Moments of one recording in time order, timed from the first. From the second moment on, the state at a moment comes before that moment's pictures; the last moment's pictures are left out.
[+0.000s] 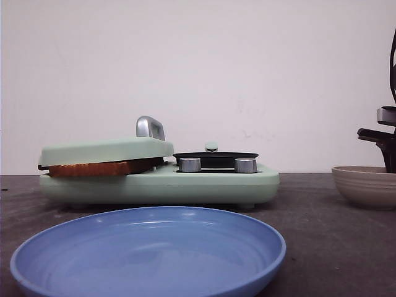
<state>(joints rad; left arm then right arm) -0.39 0.50 1.30 -1.09 0.21 -0.18 -0.15 1.88 1.29 -0.64 -0.21 0.25</state>
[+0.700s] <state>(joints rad) -0.39 0.50 1.30 -1.05 0.21 -0.17 0.12 1.67 1.32 -0.12 -0.28 0.32</state>
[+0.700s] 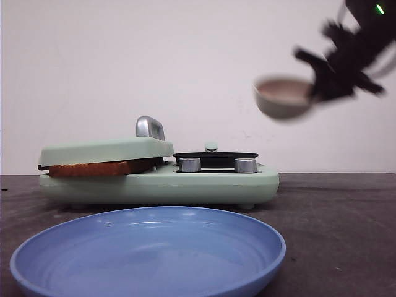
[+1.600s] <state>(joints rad) -0.39 0.50 1.30 -1.04 0.21 -0.13 0.42 1.78 1.39 0.11 0.18 -0.17</state>
